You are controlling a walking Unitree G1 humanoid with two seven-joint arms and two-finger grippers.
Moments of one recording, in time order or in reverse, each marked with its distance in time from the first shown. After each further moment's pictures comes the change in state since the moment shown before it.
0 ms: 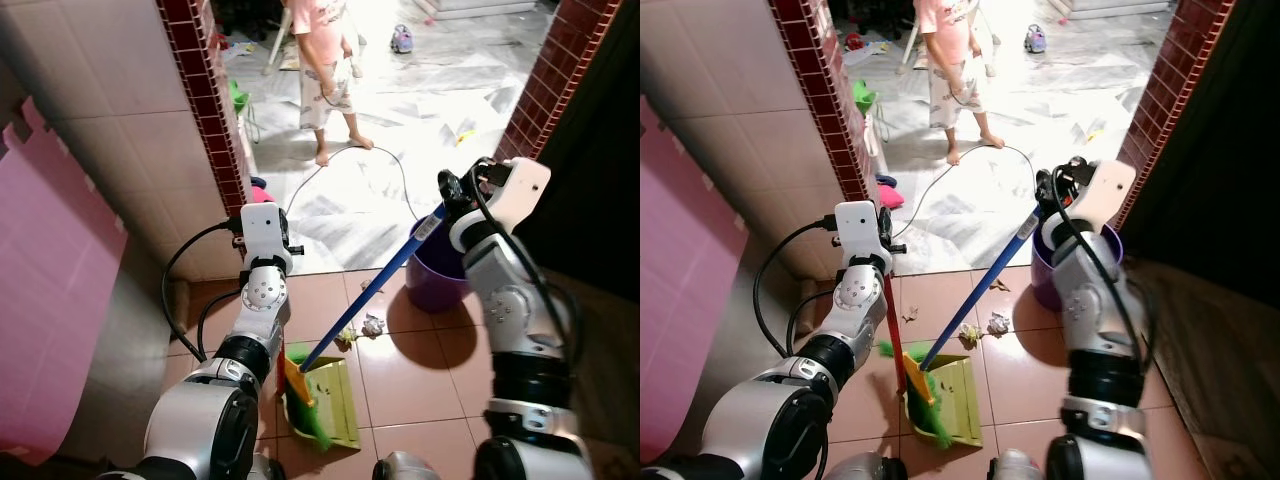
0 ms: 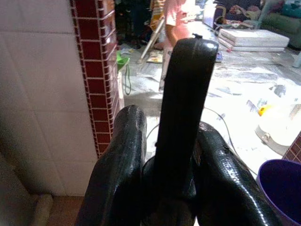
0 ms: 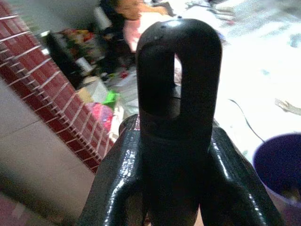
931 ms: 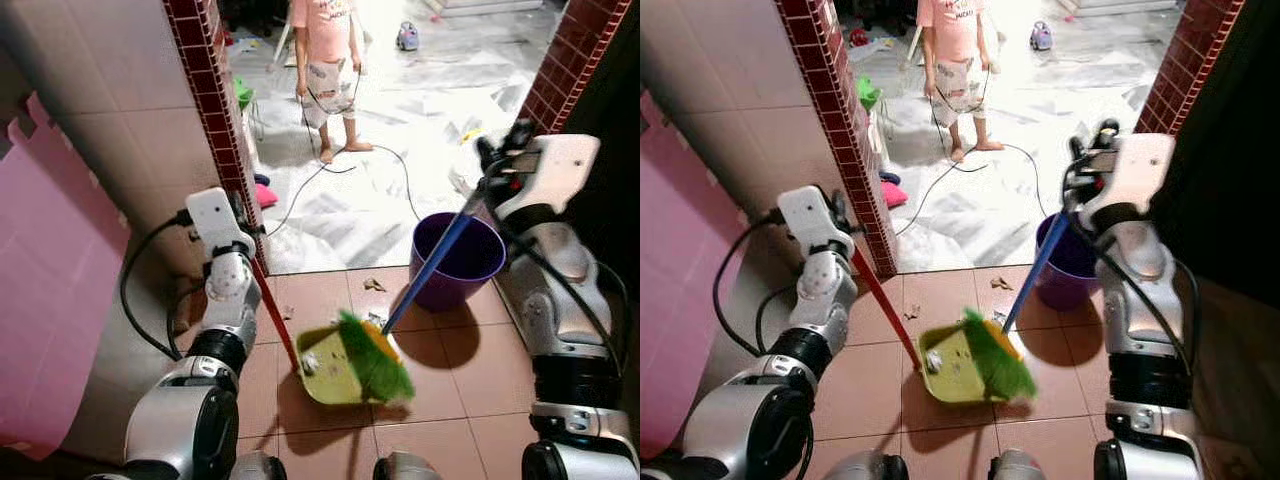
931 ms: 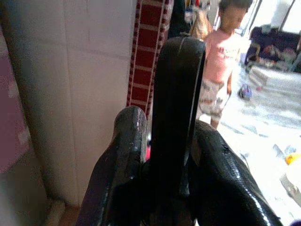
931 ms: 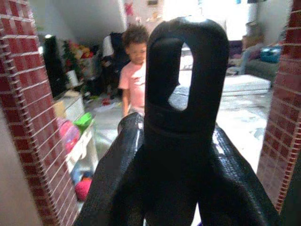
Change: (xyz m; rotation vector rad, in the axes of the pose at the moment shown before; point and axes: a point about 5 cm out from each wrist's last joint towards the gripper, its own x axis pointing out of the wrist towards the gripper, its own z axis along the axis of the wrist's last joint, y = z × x) left arm 0.012 0.049 0.029 -0.096 -0.140 0.161; right arm -0.009 -0.025 0.043 -0.372 -0.241 -0.007
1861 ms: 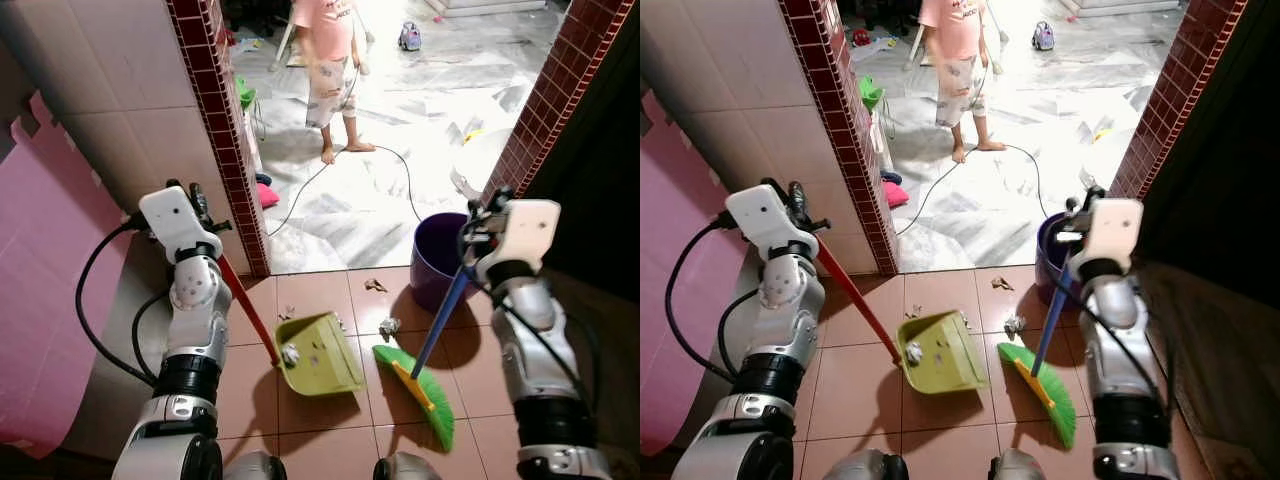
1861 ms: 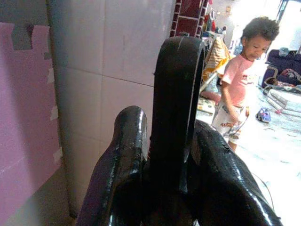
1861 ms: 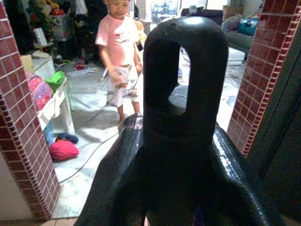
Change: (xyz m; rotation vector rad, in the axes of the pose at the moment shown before) left arm -0.010 0.031 0.025 -0.001 -0.069 0.066; right arm -0.039 0.012 -0.068 -0.081 0.167 -0.066
